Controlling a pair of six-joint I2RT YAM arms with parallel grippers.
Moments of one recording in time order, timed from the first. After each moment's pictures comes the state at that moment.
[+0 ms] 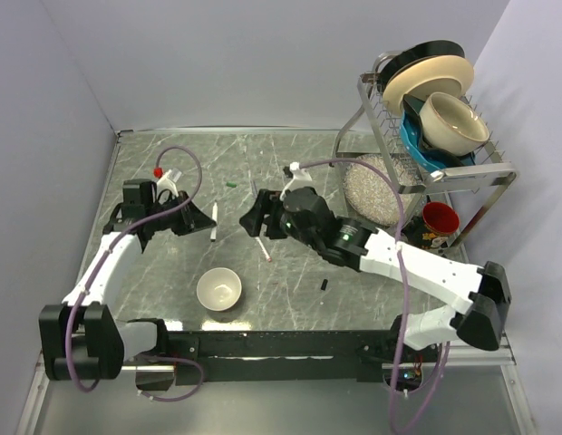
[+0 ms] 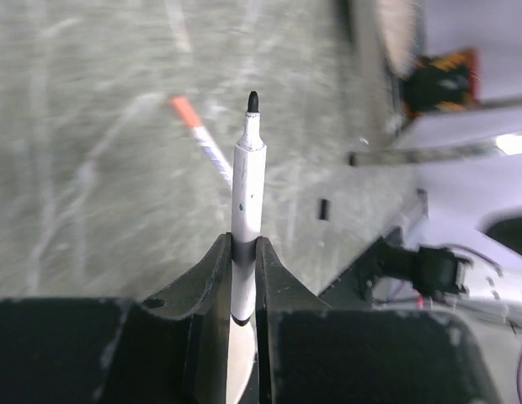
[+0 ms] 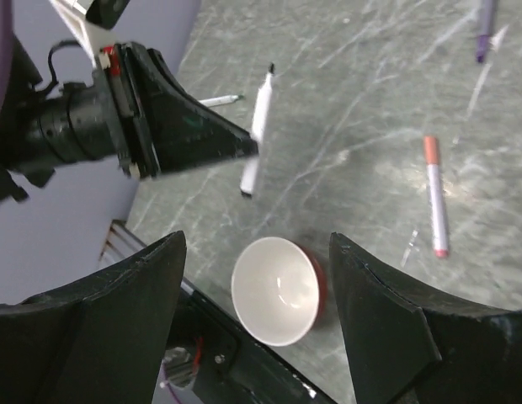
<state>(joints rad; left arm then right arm) 0.01 1.18 0.81 -0.36 0.76 -0.43 1.02 1.33 1.17 -0.25 0.24 0.79</state>
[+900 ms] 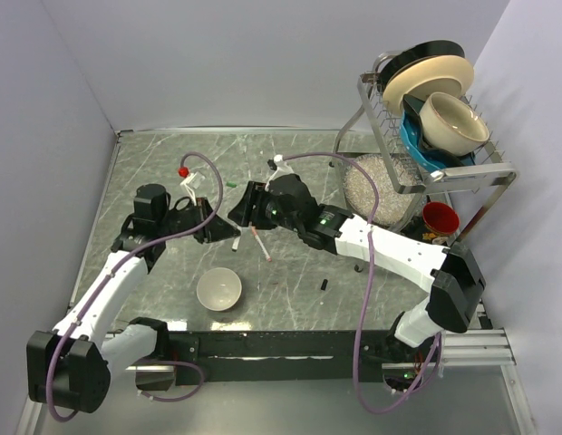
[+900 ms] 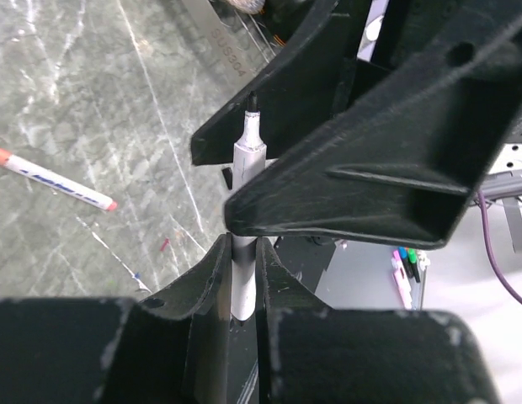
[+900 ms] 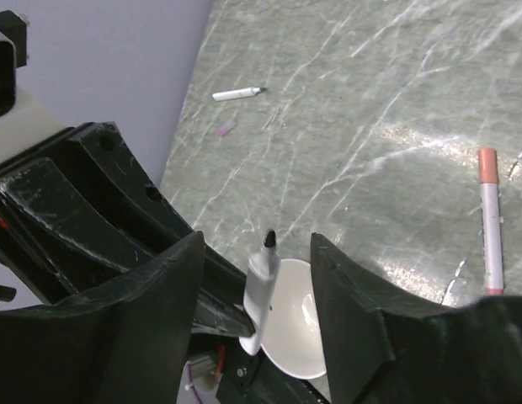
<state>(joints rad) -0.19 1.02 0.72 -0.12 0.96 -0.50 0.93 1.52 1.25 -0.13 0.05 0.84</state>
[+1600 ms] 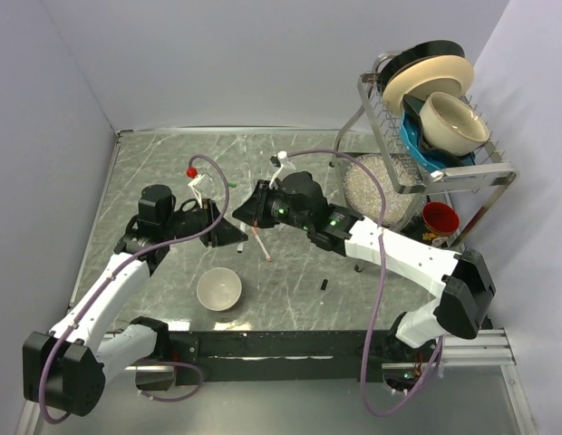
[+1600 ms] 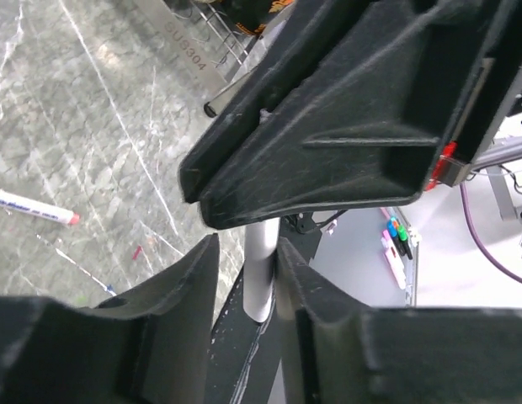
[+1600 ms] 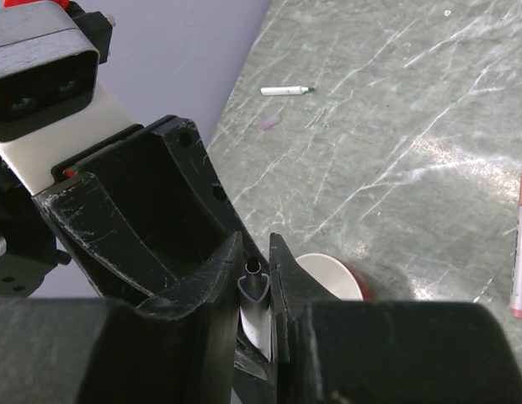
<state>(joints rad) -0.26 1.00 0.72 -0.07 0.98 -0.52 0.91 1.46 1.20 -0.05 -0.08 0.80</state>
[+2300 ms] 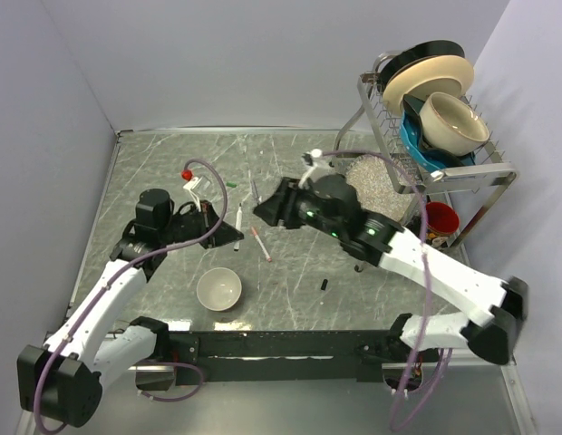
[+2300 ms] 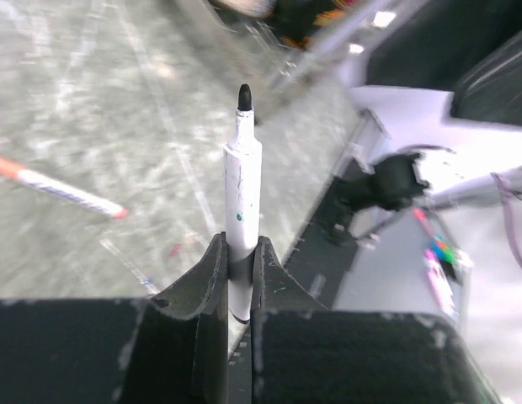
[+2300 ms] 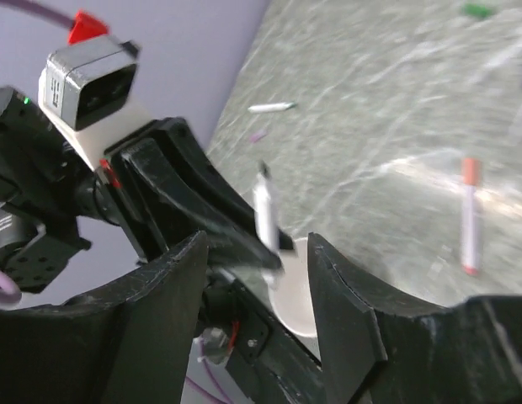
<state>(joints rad) -0.28 0.95 0.71 -0.13 0.87 -0.46 0.89 1.26 1.18 -0.21 0.01 0.78</state>
